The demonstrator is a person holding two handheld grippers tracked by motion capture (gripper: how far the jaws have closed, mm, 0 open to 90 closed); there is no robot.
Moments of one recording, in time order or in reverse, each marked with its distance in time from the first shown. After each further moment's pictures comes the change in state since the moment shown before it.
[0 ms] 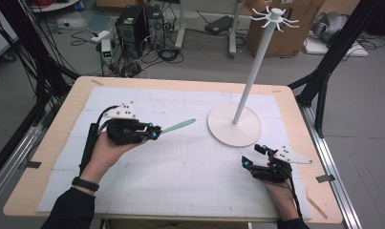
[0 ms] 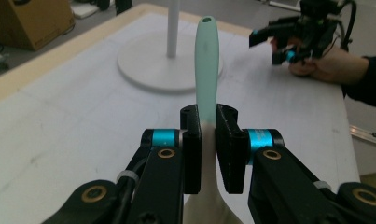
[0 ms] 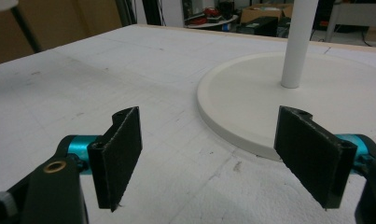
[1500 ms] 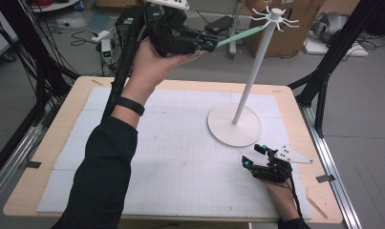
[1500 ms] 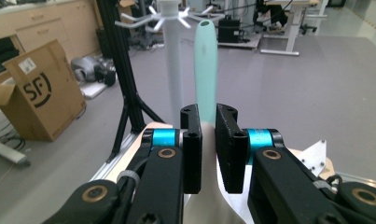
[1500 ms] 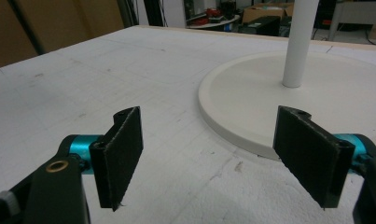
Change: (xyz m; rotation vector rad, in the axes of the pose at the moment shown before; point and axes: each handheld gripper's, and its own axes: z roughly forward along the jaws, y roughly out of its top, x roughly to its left) left arm -0.010 0.246 0.026 -0.167 -0.005 0.161; right arm -0.001 0.000 0.000 -0.003 0.008 0.010
